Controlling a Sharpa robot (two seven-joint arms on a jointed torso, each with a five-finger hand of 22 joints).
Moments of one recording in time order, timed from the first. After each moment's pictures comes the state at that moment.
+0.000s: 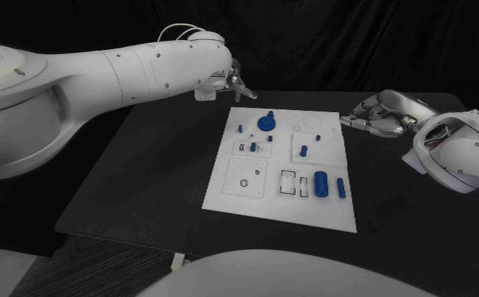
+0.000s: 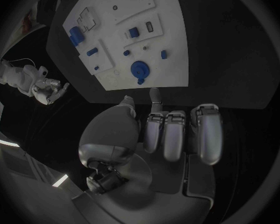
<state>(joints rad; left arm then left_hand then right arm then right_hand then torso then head) 1.45 -0.52 -0.21 1.05 -1.06 0.22 -0.55 1.00 0.07 -0.10 0.28 0.06 0.93 0.03 0.42 1.15 1.46 -0.03 1.55 1.30 1.47 -0.07 1.56 1.29 0.08 1.47 0.03 1.43 1.29 1.33 -0.96 -0.21 1.60 -1.24 -0.36 -0.15 1.14 0.00 0.00 0.29 0.34 0.92 0.09 0.29 0.32 1.47 0.00 1.55 1.31 1.46 -0.06 1.51 1.30 0.03 1.46 0.05 1.46 1.29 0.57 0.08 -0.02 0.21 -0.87</state>
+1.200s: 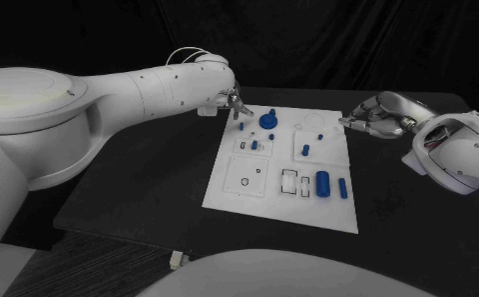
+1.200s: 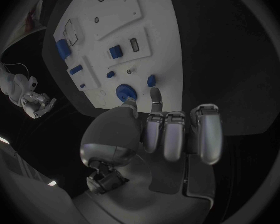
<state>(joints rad) 1.35 -0.45 -0.21 0.91 -1.08 0.28 -0.51 1.02 0.10 -0.10 0.28 0.06 0.95 0.03 0.38 1.11 1.46 -0.03 1.55 1.30 1.47 -0.07 1.56 1.29 0.08 1.47 0.03 1.43 1.29 1.33 -0.95 -0.21 1.60 -1.24 -0.35 -0.15 1.14 0.00 0.00 0.29 0.34 0.91 0.09 0.29 0.32 1.47 0.00 1.55 1.31 1.46 -0.06 1.51 1.30 0.03 1.46 0.05 1.46 1.29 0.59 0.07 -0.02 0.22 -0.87</state>
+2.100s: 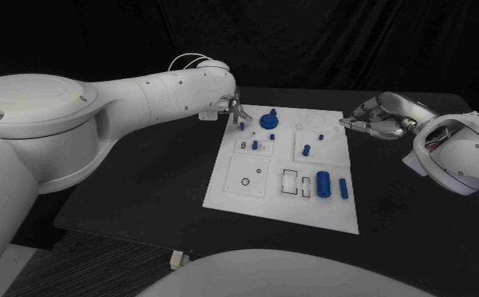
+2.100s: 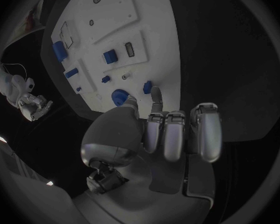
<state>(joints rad) 1.32 -0.43 -0.21 0.86 -1.08 0.29 -0.50 1.05 0.11 -0.10 0.23 0.06 0.97 0.04 0.33 1.08 1.47 -0.03 1.55 1.30 1.47 -0.07 1.56 1.29 0.08 1.46 0.04 1.43 1.29 1.33 -0.94 -0.21 1.60 -1.24 -0.34 -0.15 1.14 0.00 0.00 0.29 0.34 0.91 0.09 0.29 0.32 1.47 0.00 1.55 1.31 1.46 -0.06 1.50 1.30 0.03 1.46 0.05 1.46 1.29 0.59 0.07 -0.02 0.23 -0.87</state>
